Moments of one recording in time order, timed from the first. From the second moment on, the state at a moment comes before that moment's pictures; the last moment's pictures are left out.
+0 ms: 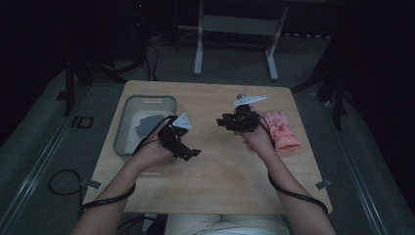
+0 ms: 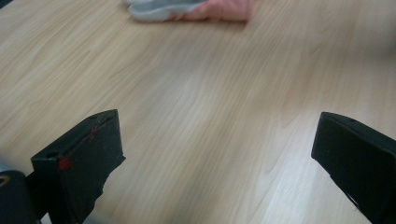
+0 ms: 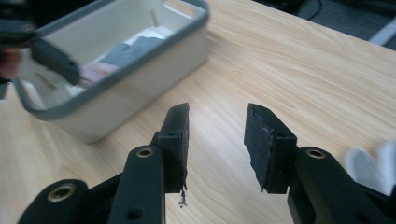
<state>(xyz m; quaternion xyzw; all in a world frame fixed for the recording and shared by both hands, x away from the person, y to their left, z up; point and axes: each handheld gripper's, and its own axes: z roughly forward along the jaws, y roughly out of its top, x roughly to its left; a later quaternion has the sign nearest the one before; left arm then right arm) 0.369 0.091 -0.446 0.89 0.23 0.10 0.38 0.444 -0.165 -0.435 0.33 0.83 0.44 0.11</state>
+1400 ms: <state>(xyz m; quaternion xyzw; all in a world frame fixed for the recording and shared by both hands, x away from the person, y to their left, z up) 0.298 0.067 -0.557 0.88 0.23 0.12 0.41 0.520 -0.247 -0.512 0.37 0.87 0.28 0.16</state>
